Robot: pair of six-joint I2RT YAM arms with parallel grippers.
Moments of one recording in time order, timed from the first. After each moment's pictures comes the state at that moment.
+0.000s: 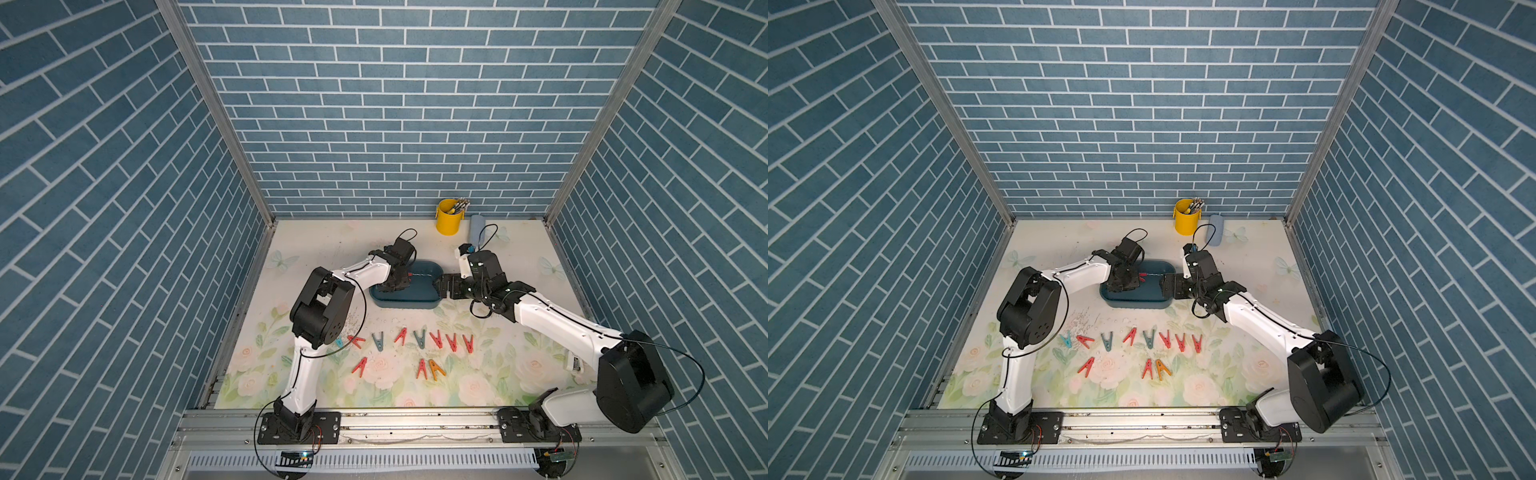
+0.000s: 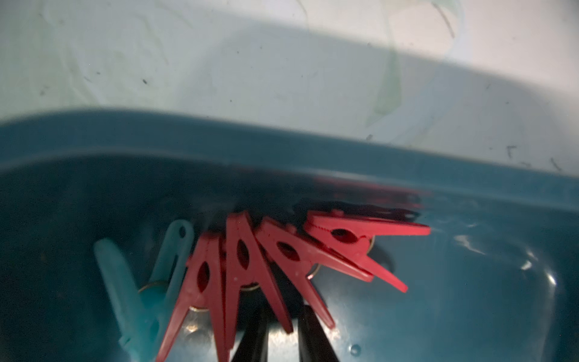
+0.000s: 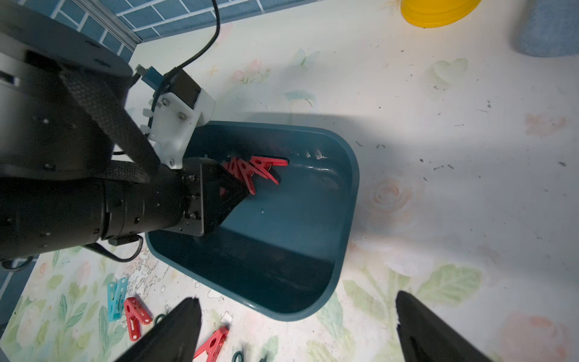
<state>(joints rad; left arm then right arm) -0.57 2.15 1.57 -0.62 -0.13 -0.68 0.59 1.42 0.94 -0.24 -0.10 0.42</state>
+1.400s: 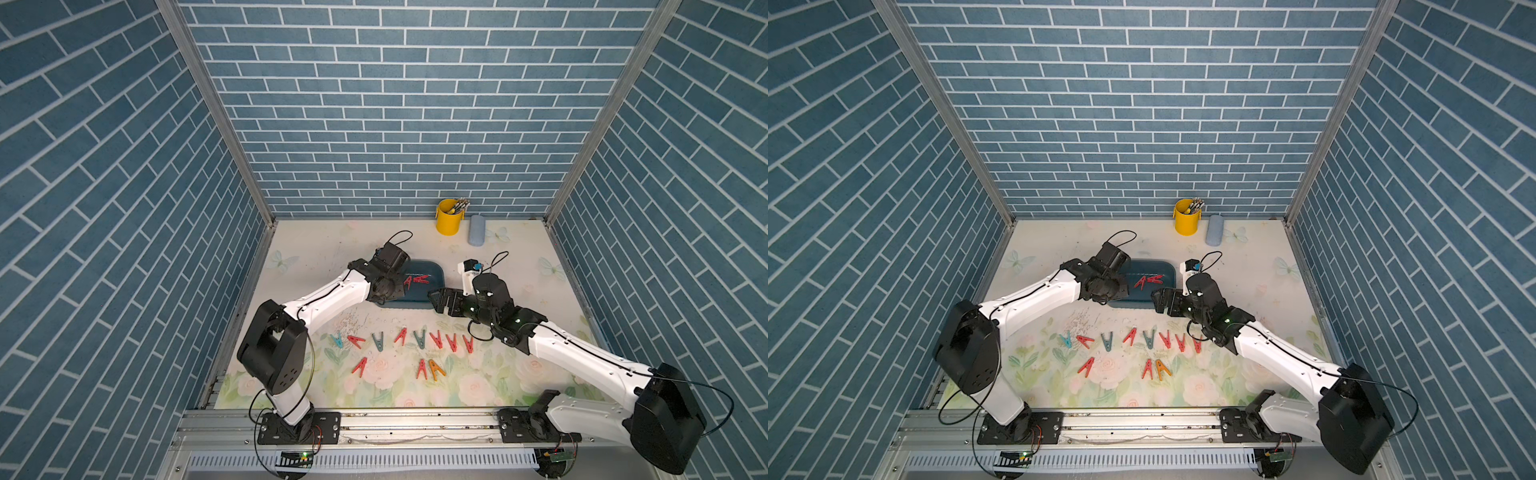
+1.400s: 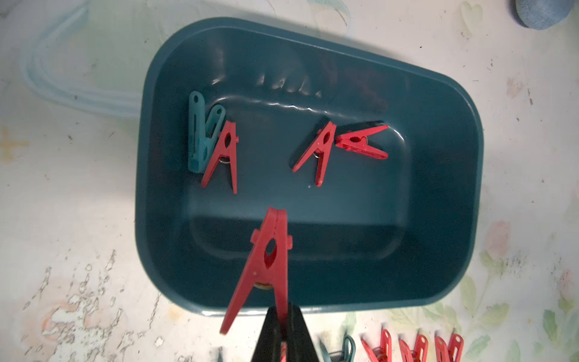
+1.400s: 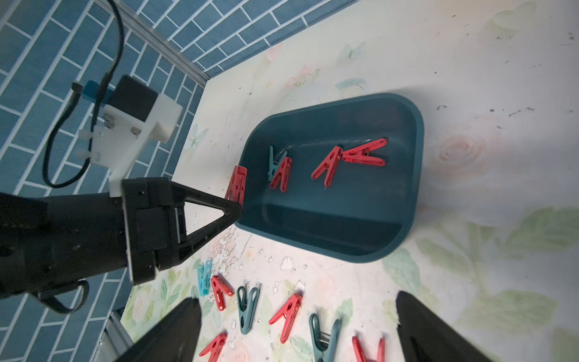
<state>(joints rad) -0.66 1.65 1.26 -0.69 -0.08 -0.73 0.75 1.17 0.71 -0.09 -0.07 0.69</state>
